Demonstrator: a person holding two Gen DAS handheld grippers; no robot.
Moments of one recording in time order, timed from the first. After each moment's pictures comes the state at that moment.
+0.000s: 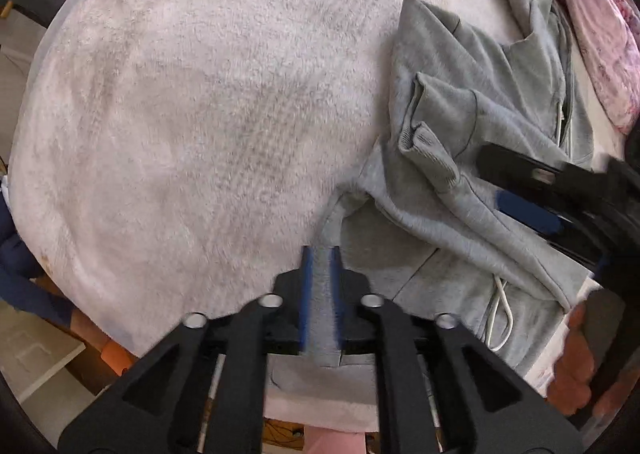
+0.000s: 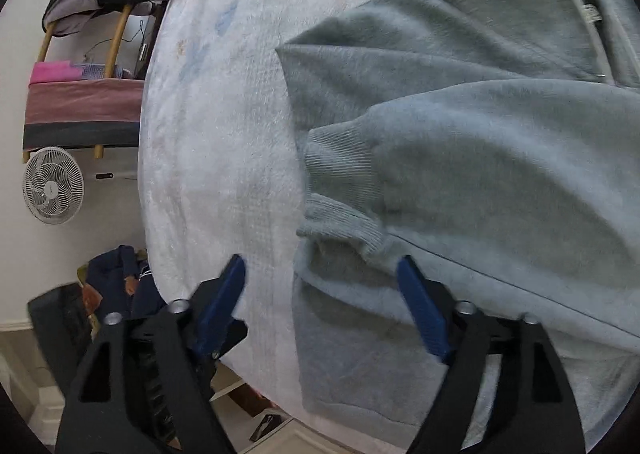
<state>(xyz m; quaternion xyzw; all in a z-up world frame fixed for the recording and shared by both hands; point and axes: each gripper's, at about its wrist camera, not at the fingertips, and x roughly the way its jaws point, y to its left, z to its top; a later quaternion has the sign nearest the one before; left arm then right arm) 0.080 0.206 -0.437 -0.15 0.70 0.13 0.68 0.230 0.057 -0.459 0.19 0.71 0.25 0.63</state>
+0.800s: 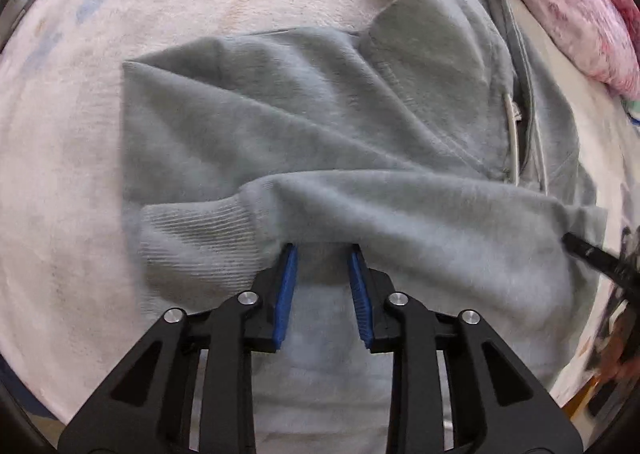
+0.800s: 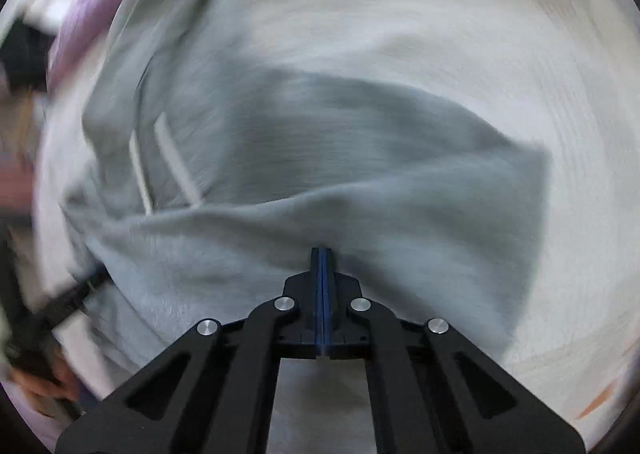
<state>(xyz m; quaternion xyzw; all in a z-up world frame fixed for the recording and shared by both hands) 0.208 0.096 -0.507 -0.05 0.67 0.02 0.74 0.275 -0.219 -0.522 0.18 0.67 0.06 0.72</state>
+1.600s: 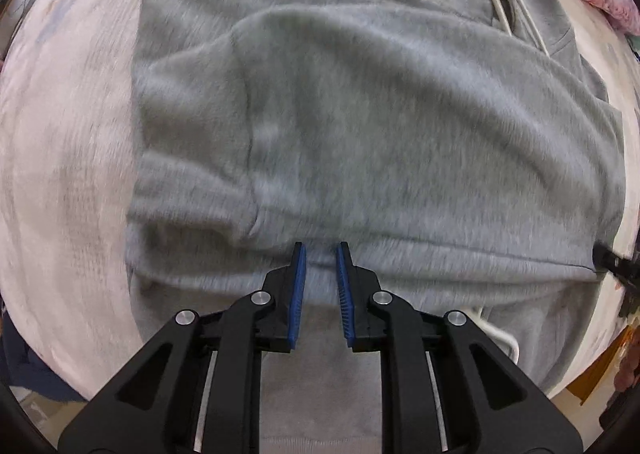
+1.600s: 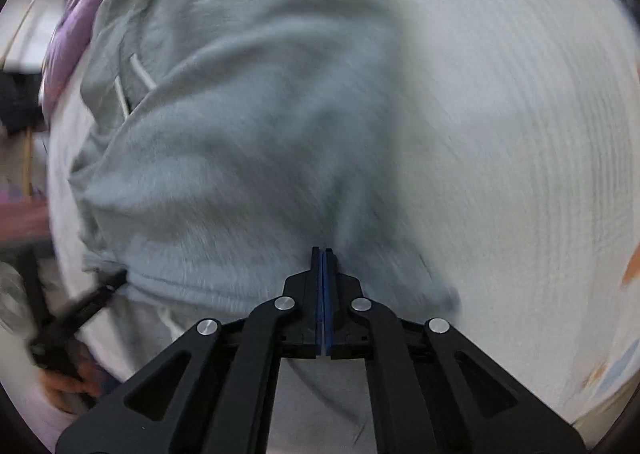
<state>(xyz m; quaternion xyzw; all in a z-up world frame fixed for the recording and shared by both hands) 0.128 0.090 -0.512 -0.02 0.72 0.02 0.69 0.159 -0.253 -0.524 0.27 0.70 0.01 0.66</state>
